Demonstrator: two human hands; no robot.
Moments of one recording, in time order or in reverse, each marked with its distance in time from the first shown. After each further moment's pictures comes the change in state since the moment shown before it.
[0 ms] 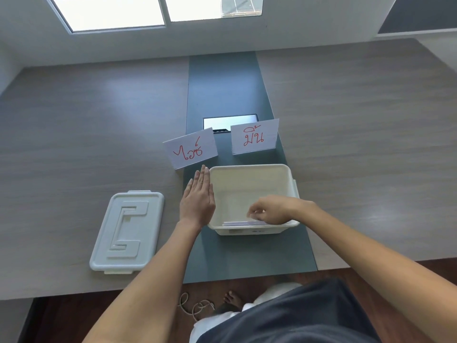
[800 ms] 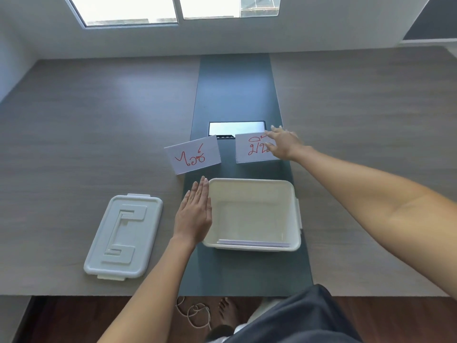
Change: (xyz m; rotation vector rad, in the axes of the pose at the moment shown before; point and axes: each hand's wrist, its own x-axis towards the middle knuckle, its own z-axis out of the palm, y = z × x) left_hand -0.003 0.002 0.001 0.060 0.005 -0.023; right_hand 0.125 0.100 -0.151 -0.169 0.562 0.165
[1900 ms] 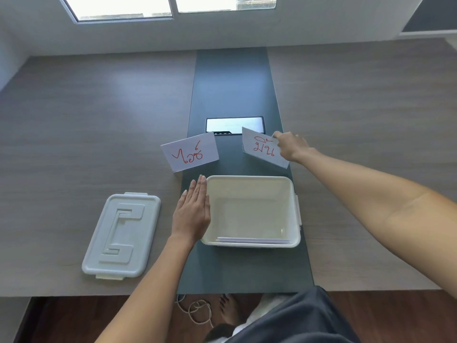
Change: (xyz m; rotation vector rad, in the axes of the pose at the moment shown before) left_hand 0.000 0.001 -0.001 -0.015 -0.012 -0.021; right_hand -0.008 0.020 0.013 -0.002 0.024 0.062
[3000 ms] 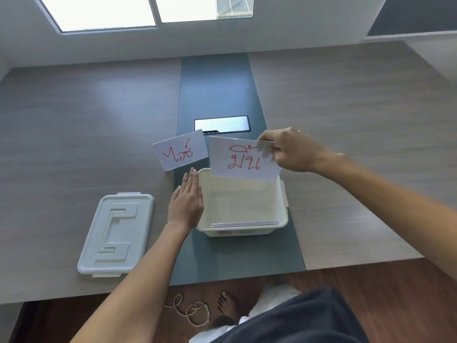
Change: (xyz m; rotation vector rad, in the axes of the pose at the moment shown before) left_hand 0.001 -0.001 -0.001 -0.016 -0.019 0.019; right_hand -0.177 -0.048 -0.093 0.207 0.134 -0.282
